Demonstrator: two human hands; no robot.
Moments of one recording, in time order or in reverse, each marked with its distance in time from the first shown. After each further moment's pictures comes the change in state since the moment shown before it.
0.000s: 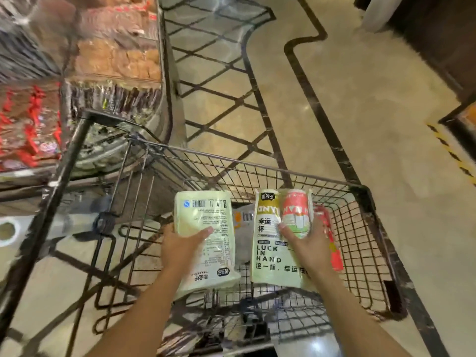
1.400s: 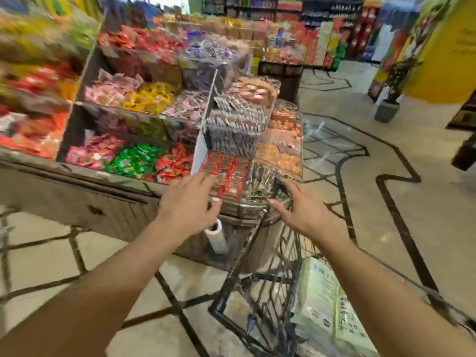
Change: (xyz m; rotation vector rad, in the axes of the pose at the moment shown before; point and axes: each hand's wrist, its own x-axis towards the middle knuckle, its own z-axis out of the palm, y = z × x) left_hand -0.154 0.101 -0.437 1.016 0.562 0.872; right_hand -0.227 -0.351 0.168 -0.750 -0.146 -1.133
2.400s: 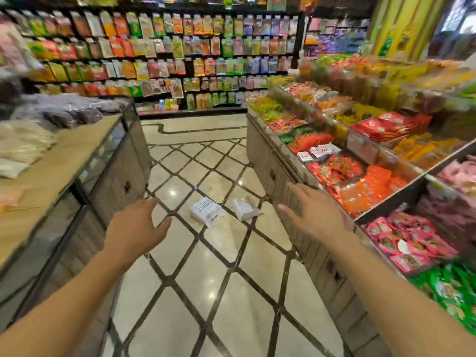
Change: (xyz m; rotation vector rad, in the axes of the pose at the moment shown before) left_hand -0.329 -0.716 -0.124 0.230 0.100 -1.397; right_hand 0.275 -0.861 0.232 0.129 -0.196 -1.042
